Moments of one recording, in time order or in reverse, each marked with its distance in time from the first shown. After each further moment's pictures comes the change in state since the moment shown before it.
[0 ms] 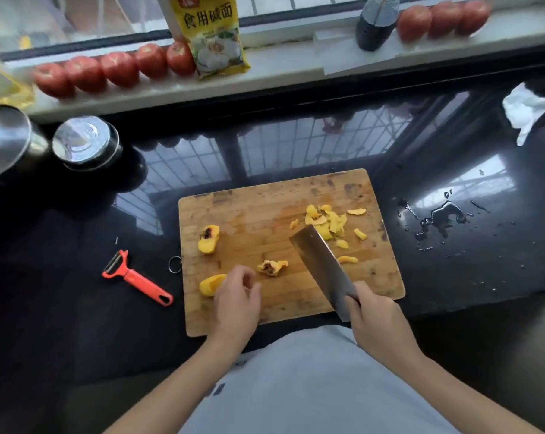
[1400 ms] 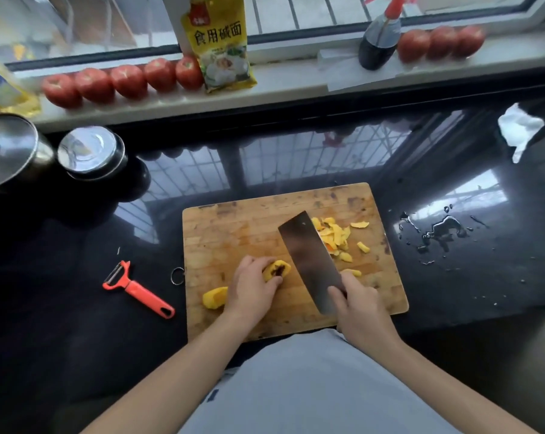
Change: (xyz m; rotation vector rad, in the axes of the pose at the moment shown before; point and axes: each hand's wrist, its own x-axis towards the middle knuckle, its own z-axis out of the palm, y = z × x) left_hand 0.051 0.022 0.003 0.146 -0.139 0.076; right_hand 0.028 -0.039 -0.002 0.247 0.012 0.025
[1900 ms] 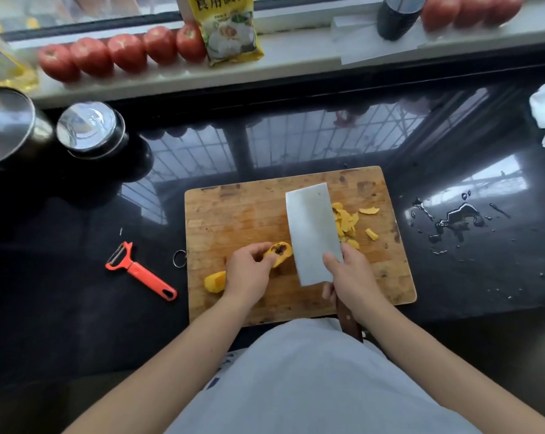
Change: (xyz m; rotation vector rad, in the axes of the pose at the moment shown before) left_hand 0.005 -0.001 0.004 -0.416 0.060 -0.296; right_hand 0.044 -0.011 0.014 0.553 -0.072 0.233
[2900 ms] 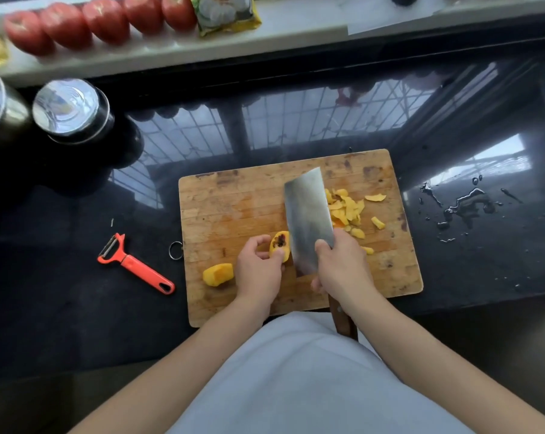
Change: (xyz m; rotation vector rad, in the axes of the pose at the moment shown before) left_hand -0.015 0.005 0.021 -0.324 0.075 -0.174; right_hand -0.004 -0.029 0.024 -0.296 0.130 0.074
